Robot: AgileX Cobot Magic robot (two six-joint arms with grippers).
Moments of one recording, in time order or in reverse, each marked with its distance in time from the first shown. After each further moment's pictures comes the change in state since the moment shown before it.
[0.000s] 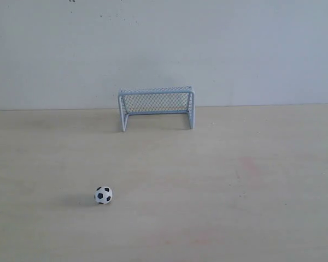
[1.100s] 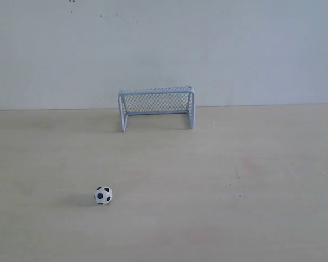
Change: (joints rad) left arm 0.000 -0.002 -0.391 -0.414 -0.210 -0.034; right arm 0.000 0.000 0.000 0.000 0.000 0.000
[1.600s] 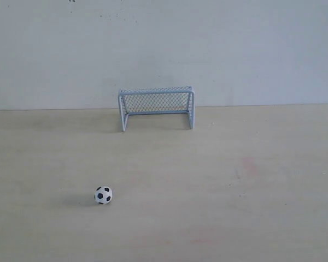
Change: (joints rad) left arm 0.000 0.725 -0.780 0.014 0.656 0.498; right arm 0.000 0.000 0.000 0.000 0.000 0.000
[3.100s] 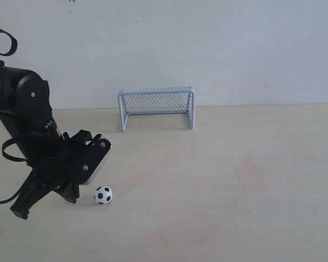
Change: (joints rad) left arm -0.258 1.101 0.019 0.251 0.090 1.194; right arm 0.000 0.000 0.000 0.000 0.000 0.000
